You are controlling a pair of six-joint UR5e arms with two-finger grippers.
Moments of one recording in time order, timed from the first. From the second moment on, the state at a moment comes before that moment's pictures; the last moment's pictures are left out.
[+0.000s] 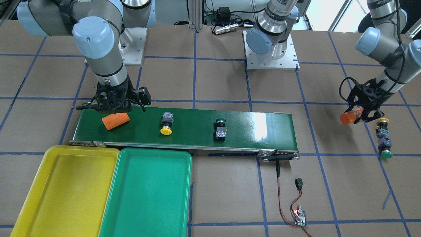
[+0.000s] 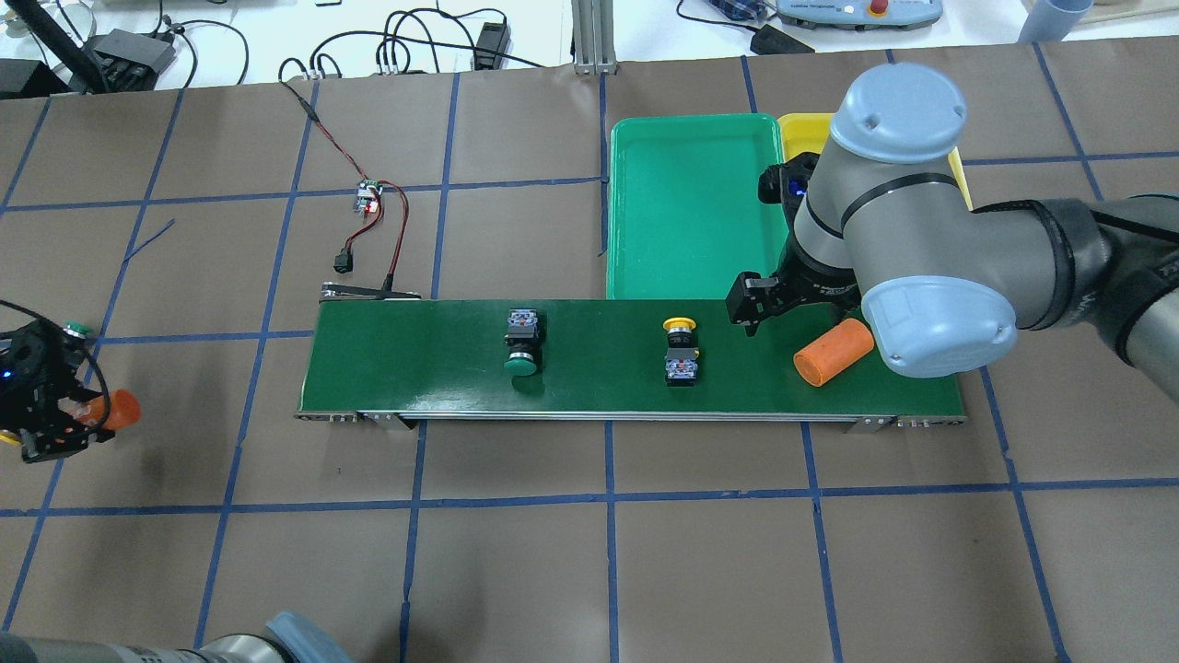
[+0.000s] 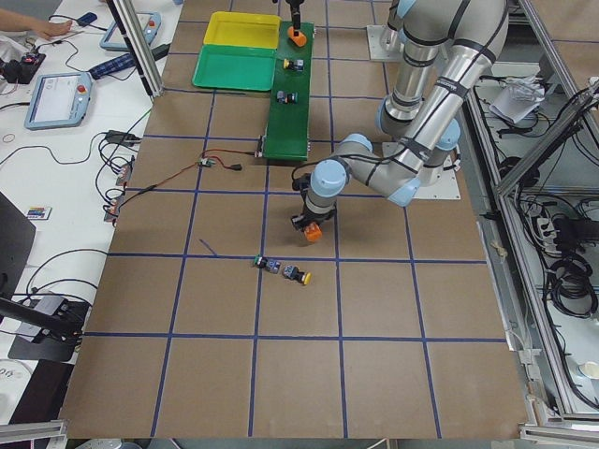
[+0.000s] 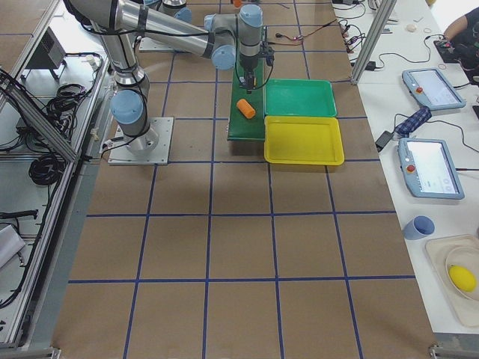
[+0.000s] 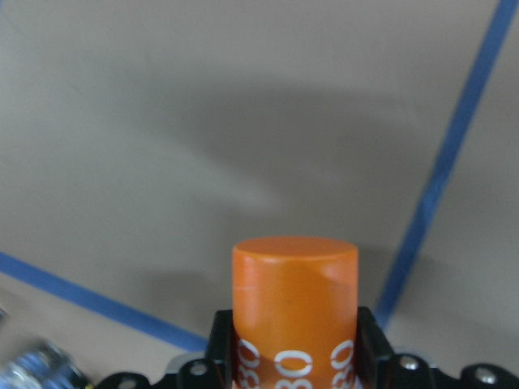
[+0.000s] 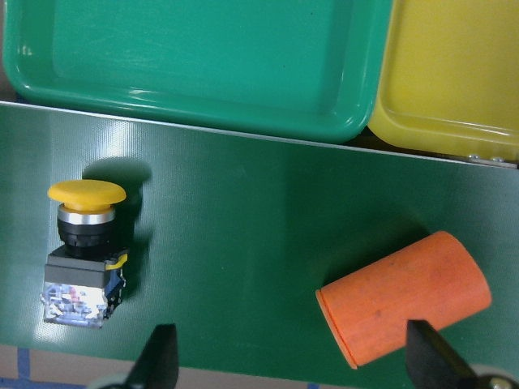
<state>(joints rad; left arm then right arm) -0.75 -1.70 -2.13 -0.88 1.42 2.02 1.64 -1.52 1.96 -2.01 -1.56 -0.02</state>
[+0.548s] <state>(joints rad) -1.16 -1.60 -2.11 -0.87 1.41 1.63 1.65 -1.51 1.97 -2.02 -1.56 0.02</state>
